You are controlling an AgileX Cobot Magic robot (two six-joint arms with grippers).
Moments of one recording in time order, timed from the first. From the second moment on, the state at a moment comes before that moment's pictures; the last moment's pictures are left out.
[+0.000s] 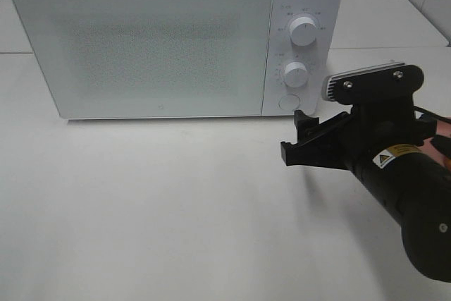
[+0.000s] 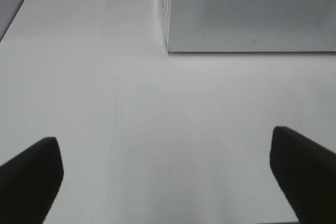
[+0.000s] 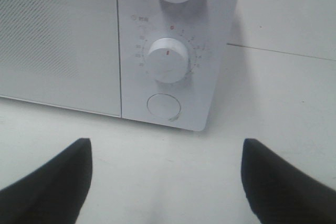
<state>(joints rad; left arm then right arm) 0.03 -0.01 -0.50 -0.14 1.04 0.05 0.81 1.66 -0.34 0.82 -1.11 -0.32</state>
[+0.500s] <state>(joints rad) 0.03 -0.01 -0.50 -0.14 1.04 0.05 0.82 1.74 -0.37 0.84 -1.11 -0.16</state>
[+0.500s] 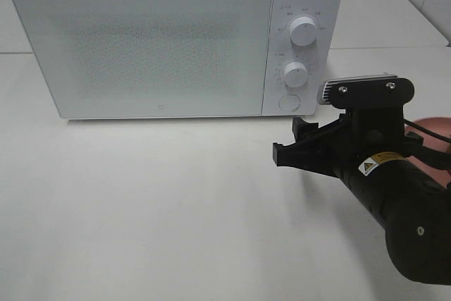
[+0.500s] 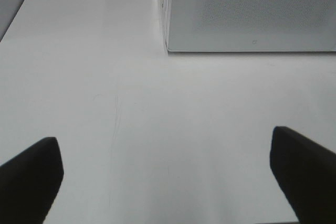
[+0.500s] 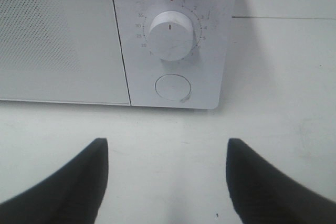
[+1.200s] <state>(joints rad) 0.03 -0.01 -0.50 -0.14 1.04 0.05 0.82 1.74 -0.37 0.85 -1.11 0.92</state>
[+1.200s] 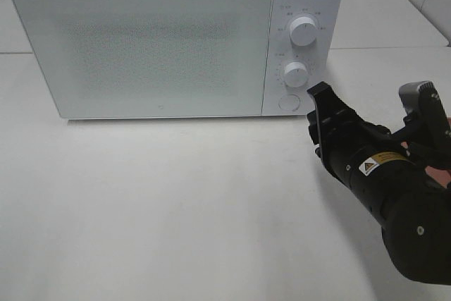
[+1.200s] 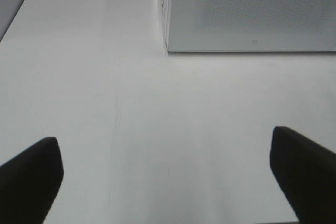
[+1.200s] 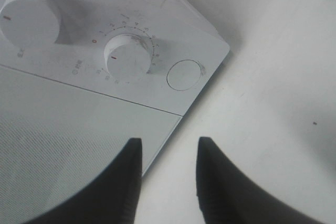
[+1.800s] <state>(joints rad) 0.03 -0.01 -0.50 -0.14 1.04 0.05 0.82 1.74 -0.37 0.86 -1.10 1.24</state>
